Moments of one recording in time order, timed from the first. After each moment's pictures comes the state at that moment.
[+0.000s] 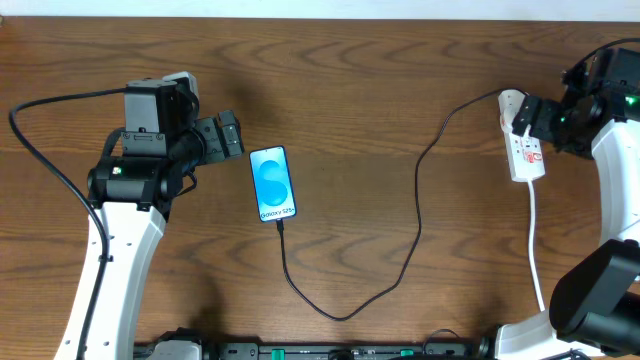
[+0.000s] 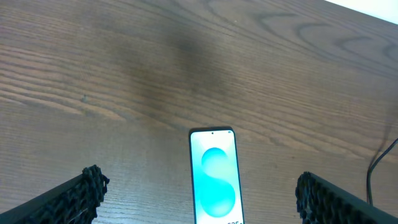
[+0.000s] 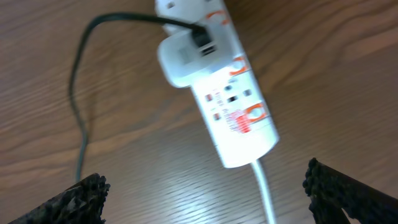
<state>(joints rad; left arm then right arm) -0.06 1.29 1.18 -0.74 0.10 -0.28 -0.30 1.72 1.47 -0.89 -0.07 0.08</state>
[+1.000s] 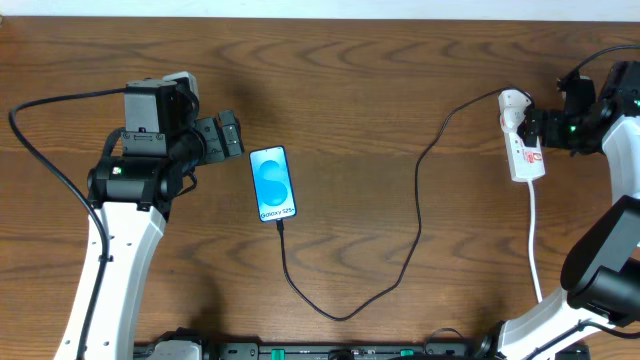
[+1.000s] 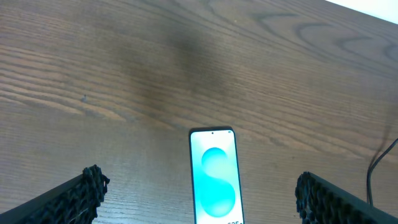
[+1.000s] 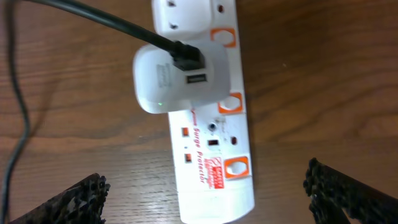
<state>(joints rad) -0.06 1.29 1.18 -0.74 0.10 -0.28 -0.41 1.89 1.47 -0.76 -0.26 -0.30</state>
